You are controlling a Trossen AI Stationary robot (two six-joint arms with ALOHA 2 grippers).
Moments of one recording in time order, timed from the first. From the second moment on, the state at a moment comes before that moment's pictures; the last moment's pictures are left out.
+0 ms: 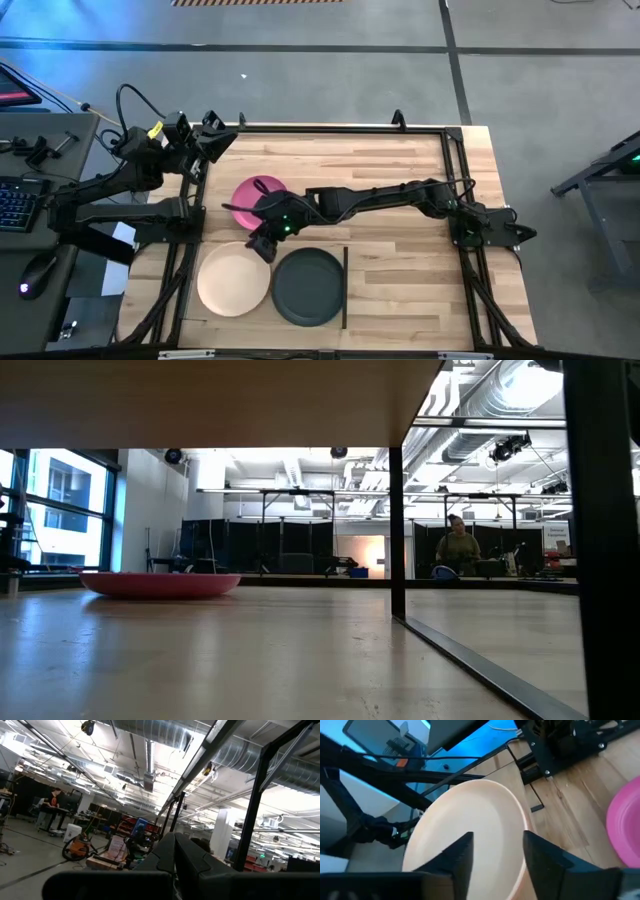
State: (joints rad) left arm 0.32 0.66 0.75 0.41 0.19 -0.44; right arm 0.12 2.30 2.24 -0.43 -0.17 0.61
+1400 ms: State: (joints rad) left arm 0.19 0.67 0.44 0.41 0.14 -0.43; right arm -0.01 1.32 0.91 0.35 0.10 0.46
